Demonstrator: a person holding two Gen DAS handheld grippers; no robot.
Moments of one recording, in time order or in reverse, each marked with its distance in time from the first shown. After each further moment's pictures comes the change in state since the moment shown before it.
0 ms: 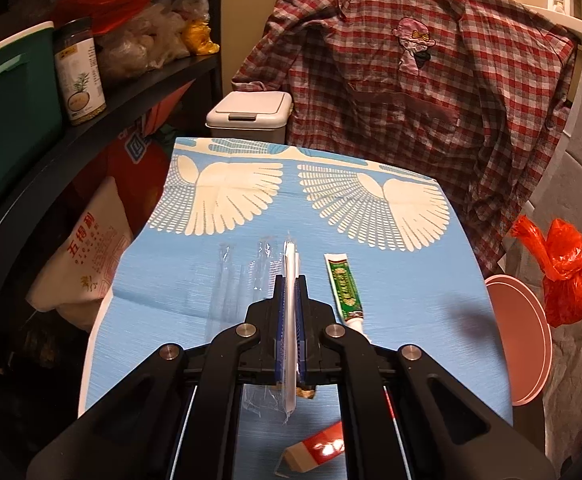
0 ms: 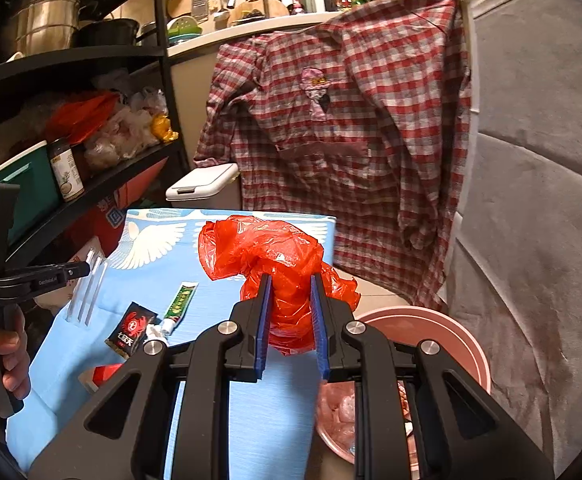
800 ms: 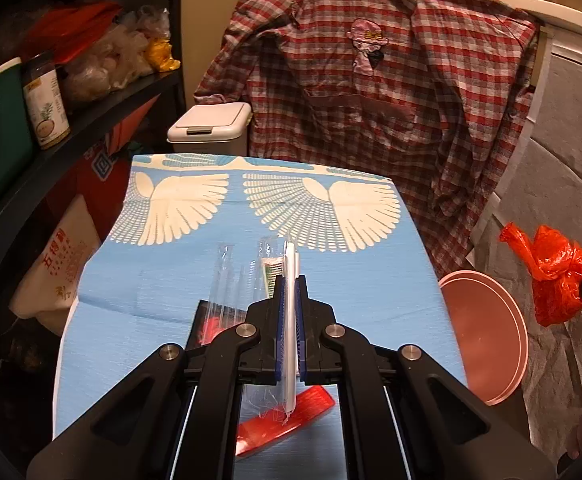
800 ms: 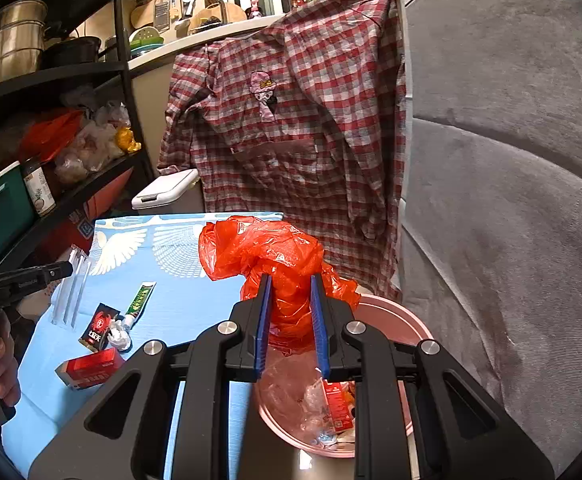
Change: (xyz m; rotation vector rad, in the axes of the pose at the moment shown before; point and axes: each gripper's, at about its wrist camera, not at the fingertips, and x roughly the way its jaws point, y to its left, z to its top) left arm -0.016 -0.063 -0.005 0.057 -0.027 -0.060; right arm -0.026 -0.058 -0.008 0.068 -0.002 -0.089
